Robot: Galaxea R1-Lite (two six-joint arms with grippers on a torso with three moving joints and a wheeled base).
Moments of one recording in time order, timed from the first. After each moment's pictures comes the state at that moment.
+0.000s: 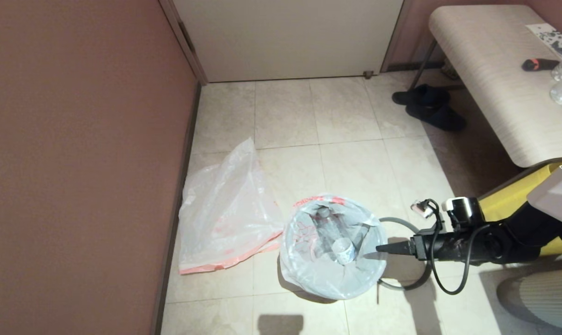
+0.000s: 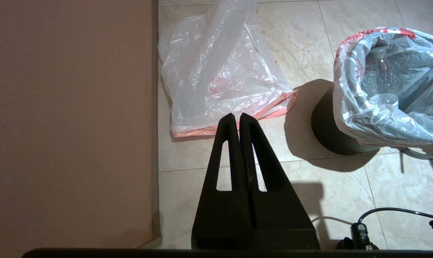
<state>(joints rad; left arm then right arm) 0.00 0.00 -0.01 0.02 0.00 -0.01 0.04 2.25 -0.98 -0.45 1.06 0.06</state>
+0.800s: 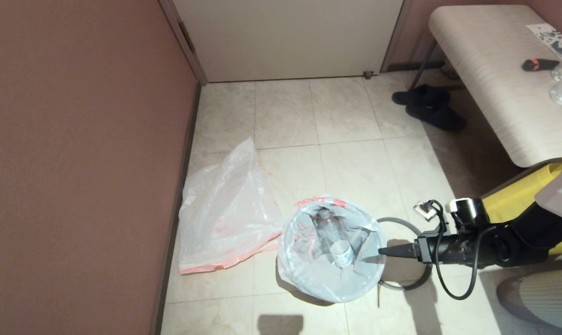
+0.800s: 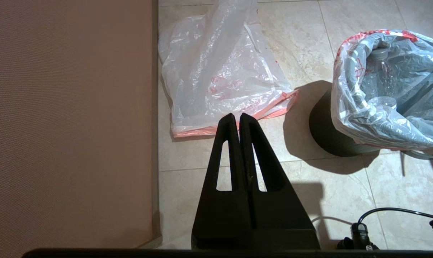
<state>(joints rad) 0.00 0.00 -0.01 0.02 0.00 -0.01 0.04 2.21 -0.94 -0.45 1.10 0.06</state>
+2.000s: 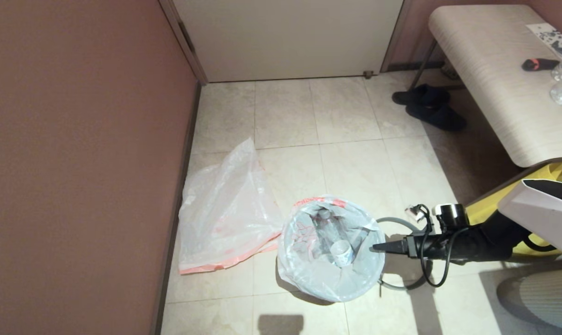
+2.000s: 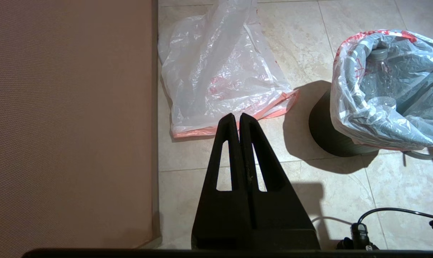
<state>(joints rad) 0.00 0.00 -0.01 0.02 0.00 -0.01 0.00 2.48 -1.19 -0.44 1.11 0.06</state>
